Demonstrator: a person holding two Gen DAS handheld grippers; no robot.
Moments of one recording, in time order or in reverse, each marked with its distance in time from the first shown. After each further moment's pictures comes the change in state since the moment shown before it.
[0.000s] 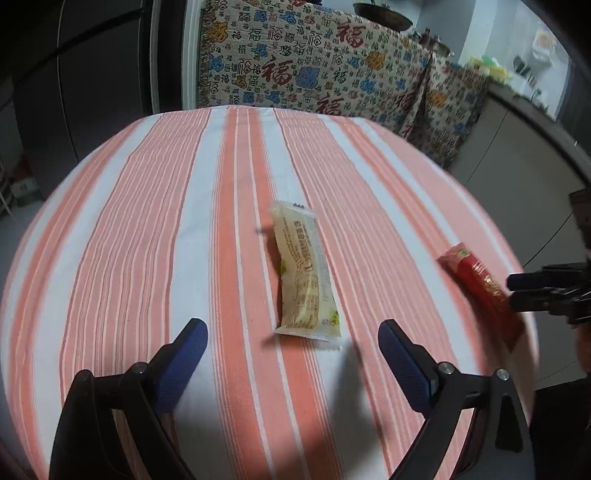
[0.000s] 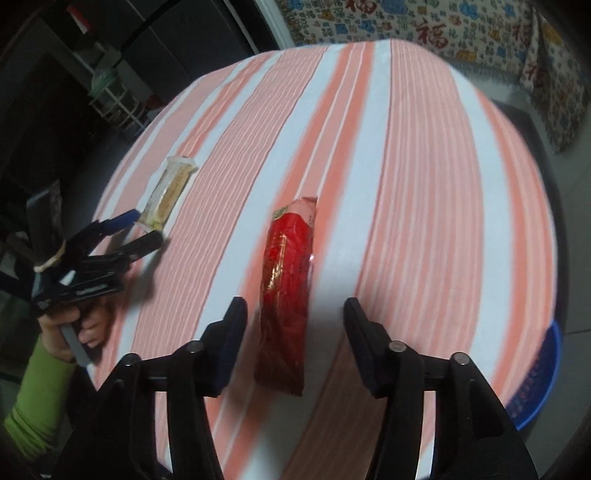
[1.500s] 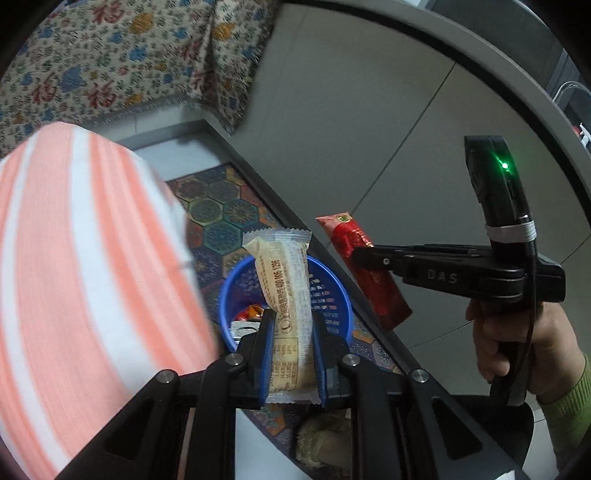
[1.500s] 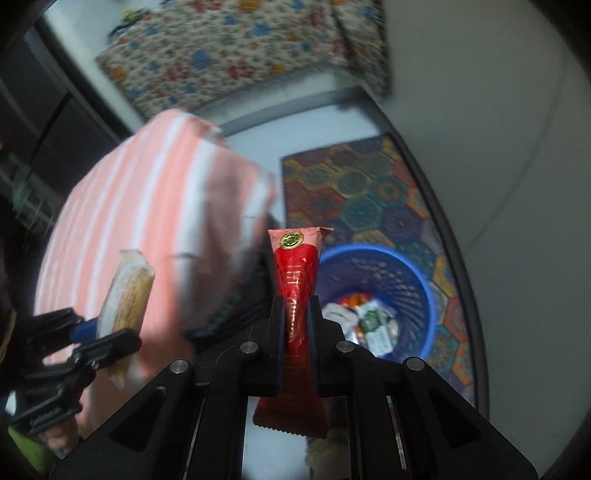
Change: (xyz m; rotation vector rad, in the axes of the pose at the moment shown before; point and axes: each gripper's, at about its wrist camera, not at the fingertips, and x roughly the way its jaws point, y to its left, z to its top) left arm 0.086 -0.416 -0.009 0.330 0.202 -0.404; right arm -0.112 -0.257 -0.146 0.441 -0.182 -0.217
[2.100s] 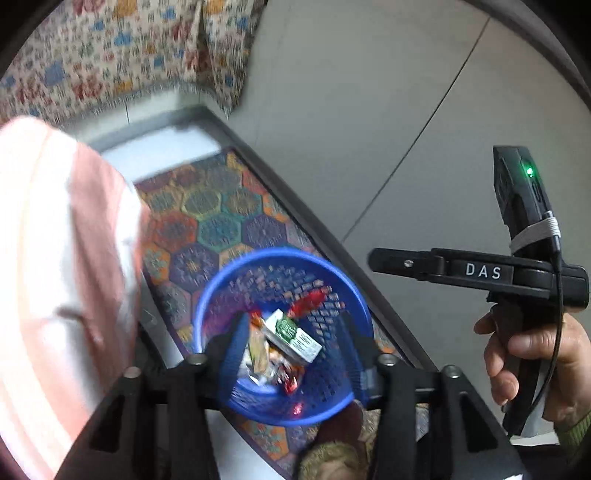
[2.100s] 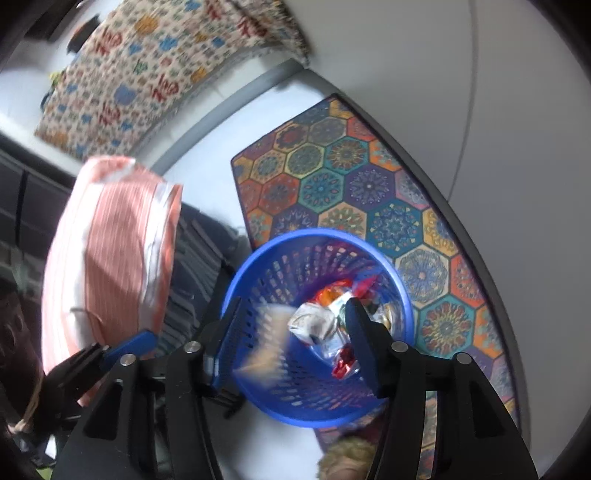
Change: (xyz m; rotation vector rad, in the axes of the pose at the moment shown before) left arm 0.089 -0.006 0.014 0.024 -0.003 0.083; right arm 0.049 -0.110 -0.006 0.271 -0.006 0.053
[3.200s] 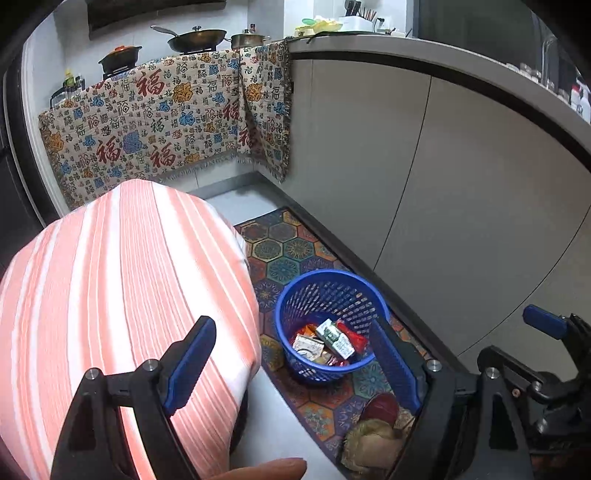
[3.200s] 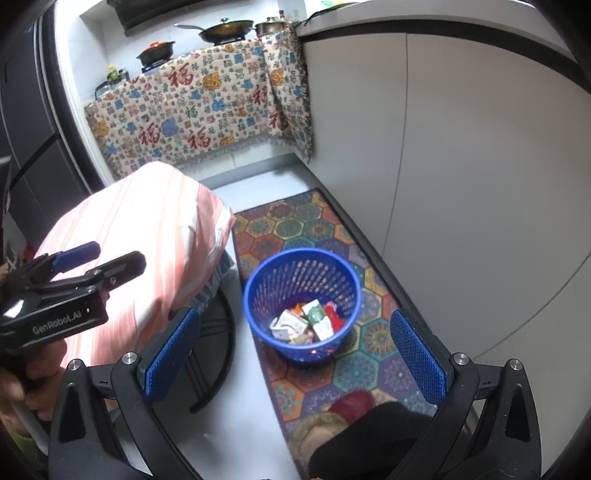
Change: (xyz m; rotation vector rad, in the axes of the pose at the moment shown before) left arm -0.199 -0.024 -0.077 0.062 -0.198 0.235; right arm -0.188 0.128 -0.195 -0.221 -0.374 -0.228
